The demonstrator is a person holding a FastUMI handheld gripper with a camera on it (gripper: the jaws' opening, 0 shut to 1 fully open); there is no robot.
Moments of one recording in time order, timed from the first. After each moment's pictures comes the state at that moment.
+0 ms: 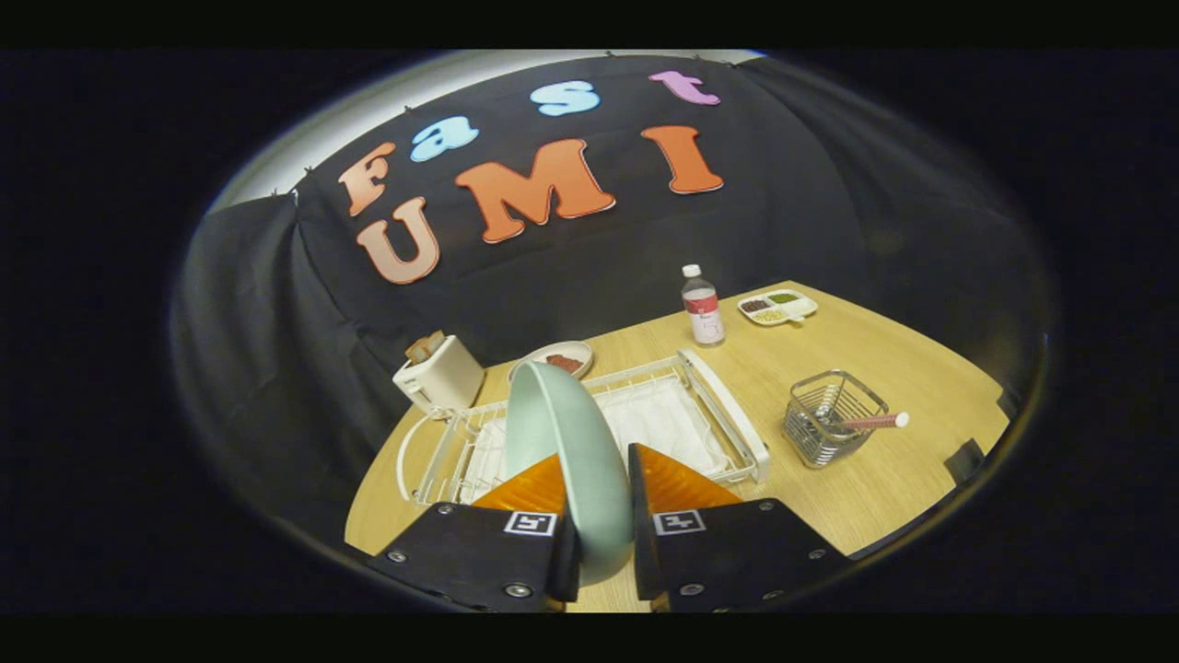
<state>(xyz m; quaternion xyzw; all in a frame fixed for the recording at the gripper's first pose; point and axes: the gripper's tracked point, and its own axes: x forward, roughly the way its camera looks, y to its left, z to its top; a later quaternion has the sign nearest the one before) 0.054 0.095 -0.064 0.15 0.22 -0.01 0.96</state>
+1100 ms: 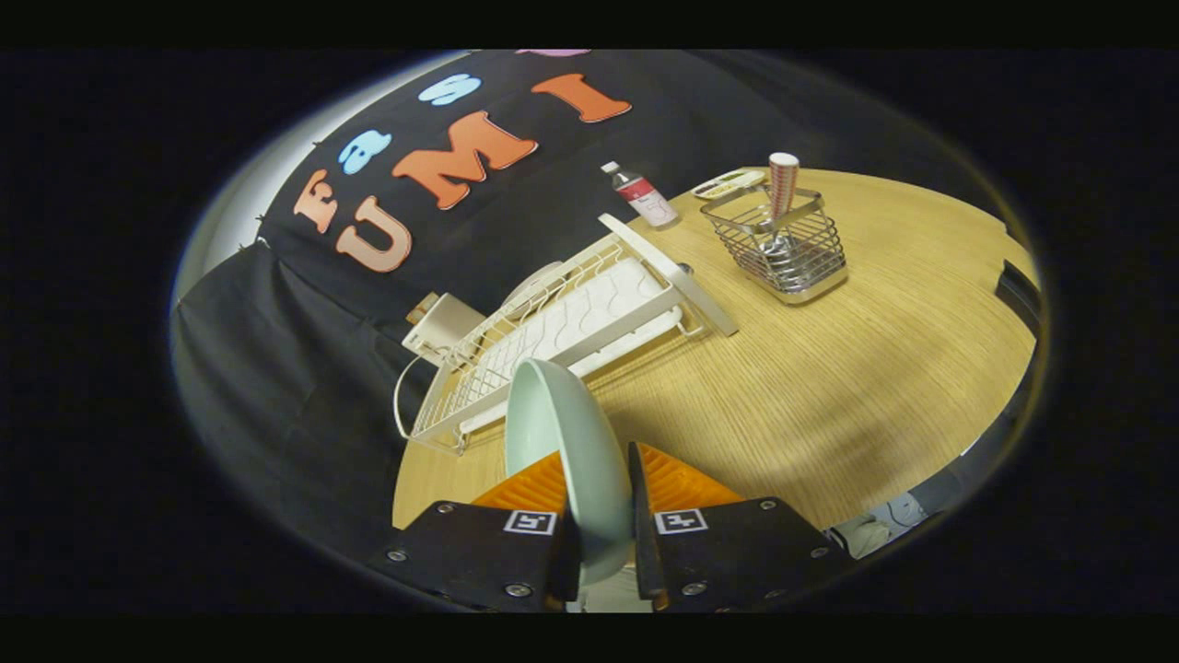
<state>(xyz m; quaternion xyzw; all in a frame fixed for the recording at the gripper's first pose) -0.025 0.082 -0.194 0.29 0.31 0.03 0.90</state>
